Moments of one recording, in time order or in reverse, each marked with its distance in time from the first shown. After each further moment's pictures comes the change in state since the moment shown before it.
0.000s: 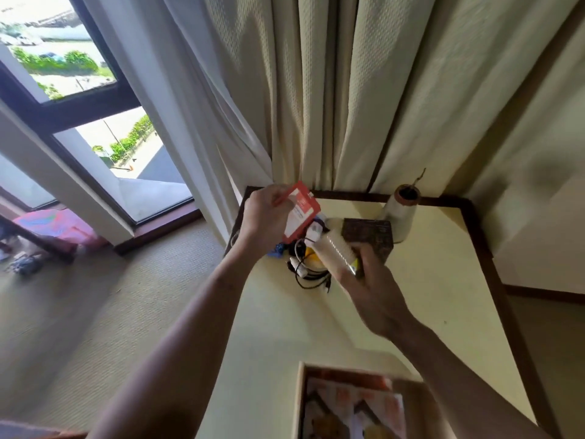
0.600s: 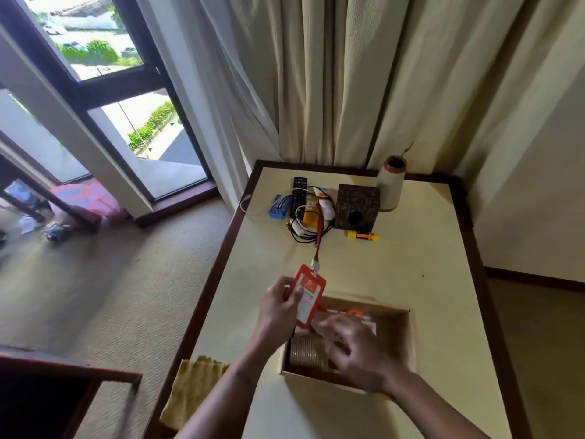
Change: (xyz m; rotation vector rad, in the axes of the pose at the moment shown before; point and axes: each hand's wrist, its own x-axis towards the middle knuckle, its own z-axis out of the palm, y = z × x) left_hand -0.259 -0.075 0.046 -0.307 -0.136 -0.389; right_hand -0.179 0.084 0.027 -0.268 -0.481 0.000
